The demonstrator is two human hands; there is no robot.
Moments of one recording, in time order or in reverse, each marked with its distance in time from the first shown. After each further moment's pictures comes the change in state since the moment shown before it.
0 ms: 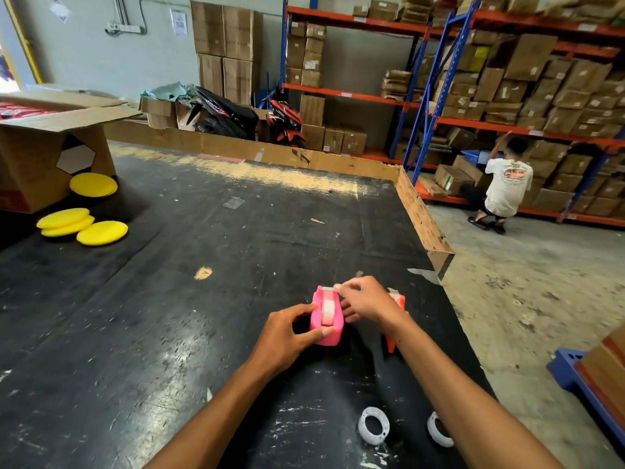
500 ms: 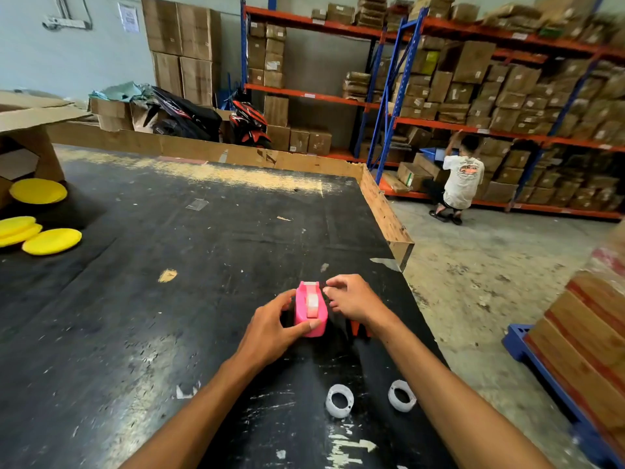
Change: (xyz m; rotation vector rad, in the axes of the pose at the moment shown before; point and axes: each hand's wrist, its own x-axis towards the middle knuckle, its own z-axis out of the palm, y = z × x) left_hand -0.004 0.020 0.019 0.059 -0.043 0.079; right_hand -0.036 0.014 -0.023 -0.102 0.144 -0.071
